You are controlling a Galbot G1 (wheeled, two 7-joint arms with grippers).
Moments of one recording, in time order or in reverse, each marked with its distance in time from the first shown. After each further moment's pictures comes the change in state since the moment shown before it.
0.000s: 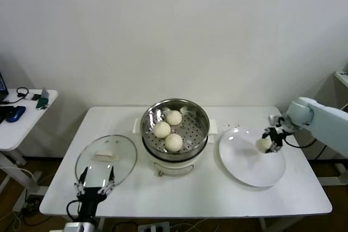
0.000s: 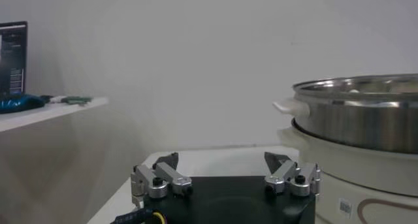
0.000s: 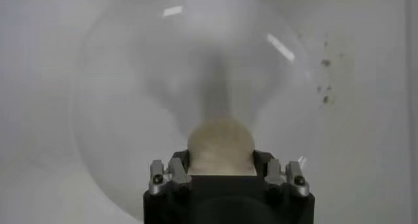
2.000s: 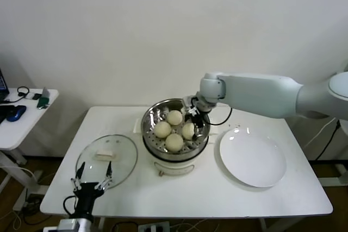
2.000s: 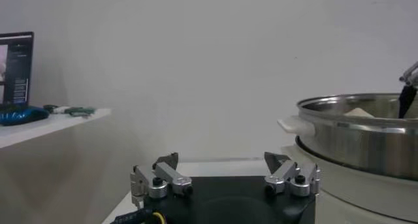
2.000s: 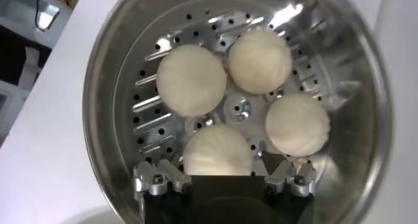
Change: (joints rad) left arm 0.001 0.015 -0.013 -0.049 -0.034 0.022 0.006; right arm 0.230 0.489 -0.190 0.121 0.302 -0.170 0.104
